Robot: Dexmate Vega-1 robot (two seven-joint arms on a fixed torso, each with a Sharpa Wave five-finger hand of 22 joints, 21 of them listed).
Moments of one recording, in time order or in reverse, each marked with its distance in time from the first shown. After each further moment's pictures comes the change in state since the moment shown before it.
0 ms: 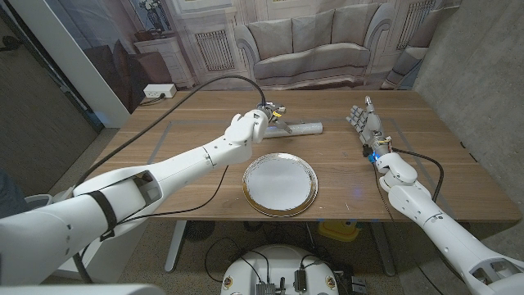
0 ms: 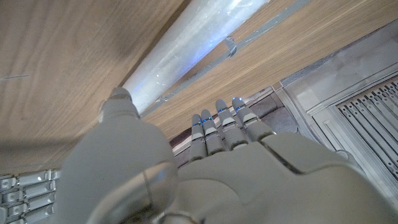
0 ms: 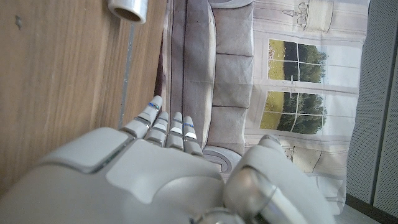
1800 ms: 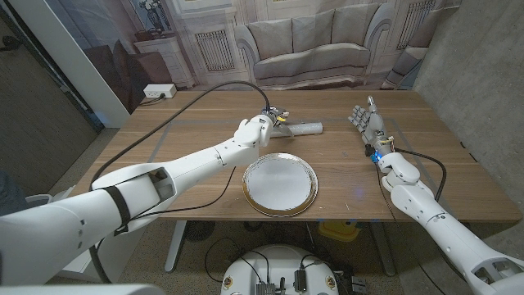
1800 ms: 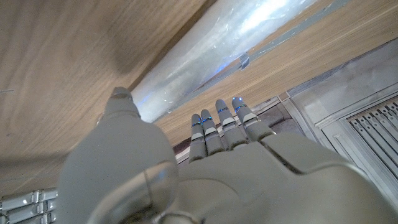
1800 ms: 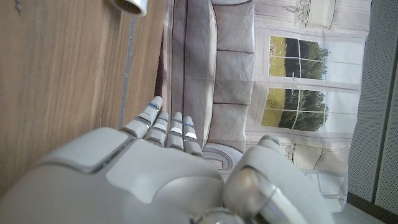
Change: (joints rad) left arm -0.038 -0.091 0.057 0.175 -0.063 -0.006 0.078; left_hand 0.008 0.008 -0.013 0.004 0.000 0.001 -0.001 0.000 0.000 0.007 -0.007 0.000 0.005 0.000 0.000 0.000 0.000 0.000 0.000 0.000 0.002; right arm 0.003 -0.007 0.010 0.009 0.012 -0.004 0.011; right_hand -0.007 0.007 -0.003 -0.003 0.000 0.000 0.000 0.000 0.000 0.000 0.000 0.000 0.000 0.002 -0.002 0.000 0.000 0.008 0.001 -0.015 0.000
